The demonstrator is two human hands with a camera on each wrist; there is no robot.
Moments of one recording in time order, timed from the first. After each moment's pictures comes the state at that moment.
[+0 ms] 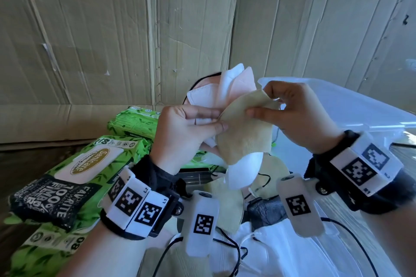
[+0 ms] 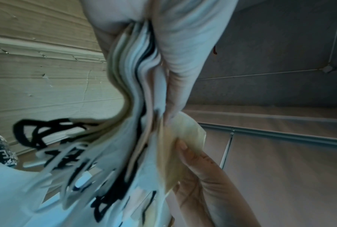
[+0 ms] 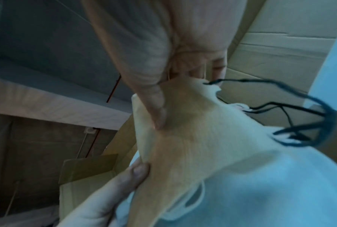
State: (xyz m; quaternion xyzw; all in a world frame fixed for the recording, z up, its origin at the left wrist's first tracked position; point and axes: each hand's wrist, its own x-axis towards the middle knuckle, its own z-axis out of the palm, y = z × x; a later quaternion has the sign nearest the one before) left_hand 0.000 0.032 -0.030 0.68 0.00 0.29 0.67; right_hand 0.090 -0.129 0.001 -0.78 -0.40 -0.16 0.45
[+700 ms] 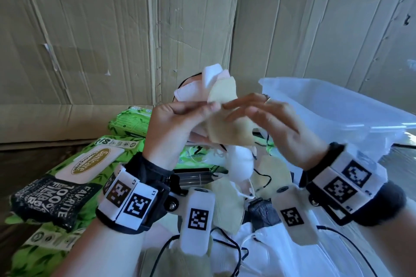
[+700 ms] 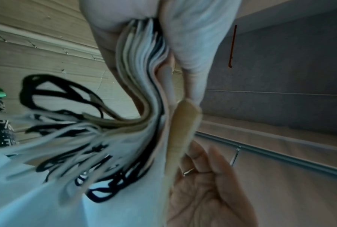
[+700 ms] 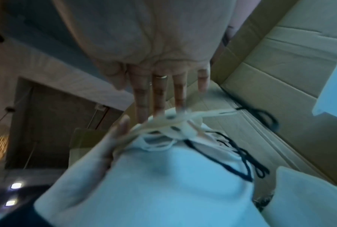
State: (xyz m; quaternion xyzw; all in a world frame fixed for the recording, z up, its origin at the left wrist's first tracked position) left_hand -0.005 0.035 -0.023 0.61 0.00 0.28 0.74; right_hand 0.082 -0.122 -0.014 -0.71 -0.55 -0.12 0.42
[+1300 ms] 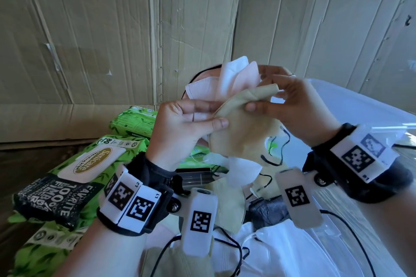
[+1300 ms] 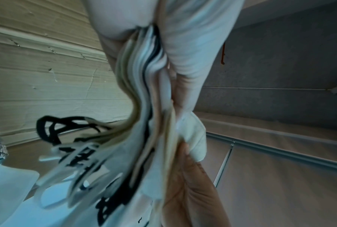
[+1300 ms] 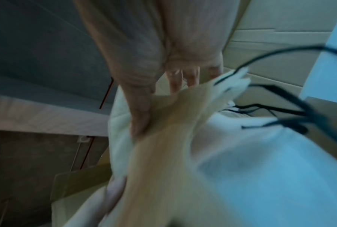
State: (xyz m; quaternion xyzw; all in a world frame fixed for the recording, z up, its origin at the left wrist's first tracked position) left_hand -0.006 0.033 -0.022 0.67 -0.03 0.28 0.69; right_hand 0.099 -0.123 0.007 -0.71 -0.45 -0.10 0.52
